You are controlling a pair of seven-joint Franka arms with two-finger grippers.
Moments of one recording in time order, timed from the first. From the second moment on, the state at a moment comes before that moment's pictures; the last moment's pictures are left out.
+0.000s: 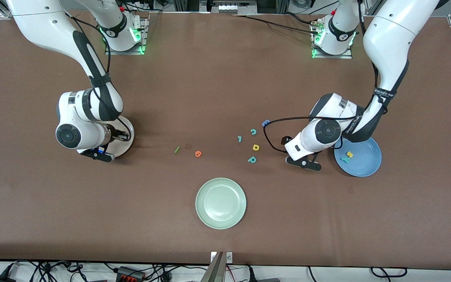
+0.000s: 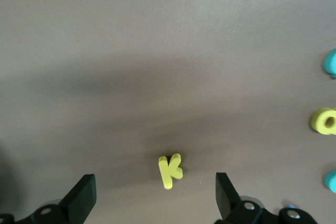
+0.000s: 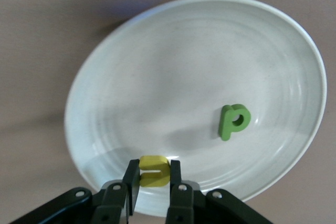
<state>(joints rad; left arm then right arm) 0.07 0.64 -0.48 -1.82 0.27 2.23 -0.34 0.18 0.50 -0.05 -1.94 0.04 2.07 0.37</state>
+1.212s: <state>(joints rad) 0.07 0.67 -0.48 -1.86 0.34 2.29 -0.39 0.37 0.55 -0.03 -1.71 0.13 2.09 0.61</state>
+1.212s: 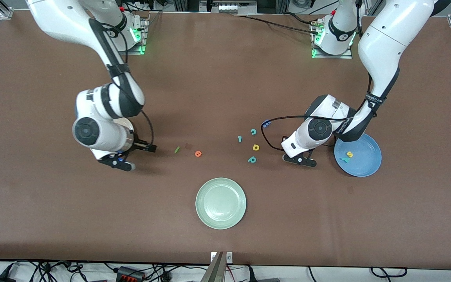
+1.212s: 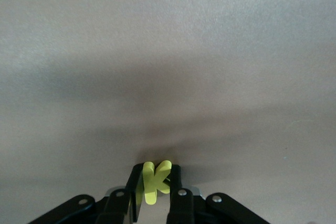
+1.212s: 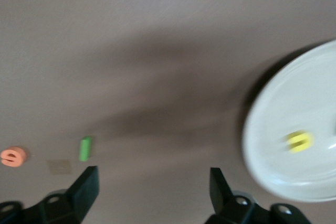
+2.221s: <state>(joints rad) 0.28 0.64 -0.48 -1.61 0.45 1.82 -0.05 0.49 0.71 -0.03 -1.68 0.13 2.31 0.88</state>
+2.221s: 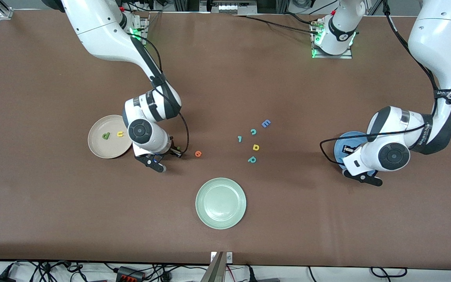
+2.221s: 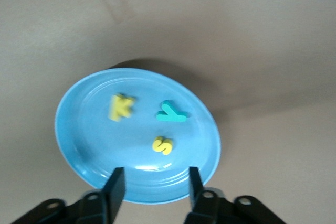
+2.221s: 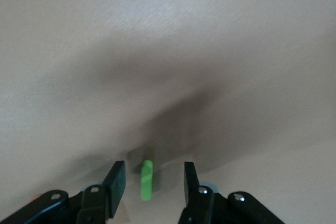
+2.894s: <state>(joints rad) 0.26 0.62 -0.53 -1.52 0.45 1.80 -0.06 0.50 0.72 -0.03 -1.67 0.13 2.31 0.88</state>
